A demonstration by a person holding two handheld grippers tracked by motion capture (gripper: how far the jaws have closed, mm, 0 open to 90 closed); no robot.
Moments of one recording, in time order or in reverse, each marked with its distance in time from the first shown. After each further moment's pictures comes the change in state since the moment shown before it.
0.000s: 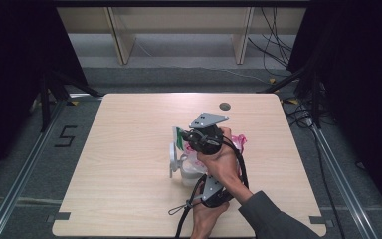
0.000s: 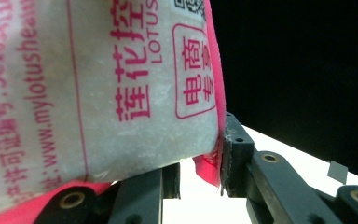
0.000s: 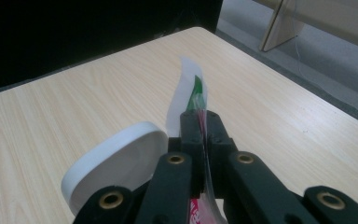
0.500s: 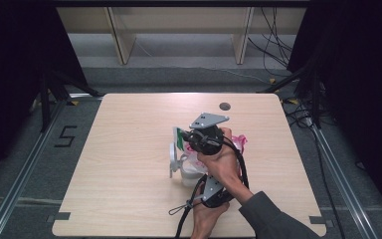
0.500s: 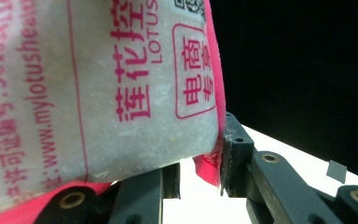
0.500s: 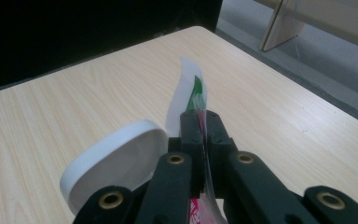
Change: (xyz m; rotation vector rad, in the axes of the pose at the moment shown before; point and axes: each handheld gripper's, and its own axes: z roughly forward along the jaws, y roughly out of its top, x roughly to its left) left arm -0.001 0.000 0.000 0.001 -0.003 0.002; right arm 0.000 -0.001 -0.002 0.014 0.004 0.003
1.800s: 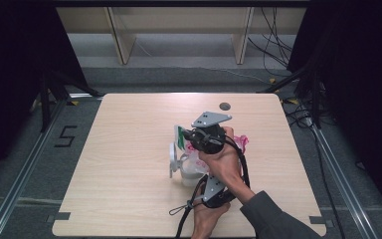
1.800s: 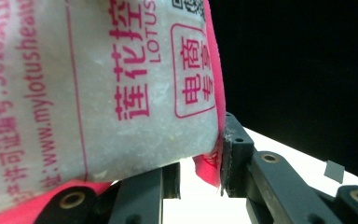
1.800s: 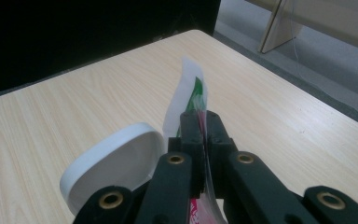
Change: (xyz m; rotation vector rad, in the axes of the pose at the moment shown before) left arm -0.002 0.001 0.000 0.001 -0.010 0.013; right arm -0.003 0.001 -0.003 -0.014 0.007 0.011
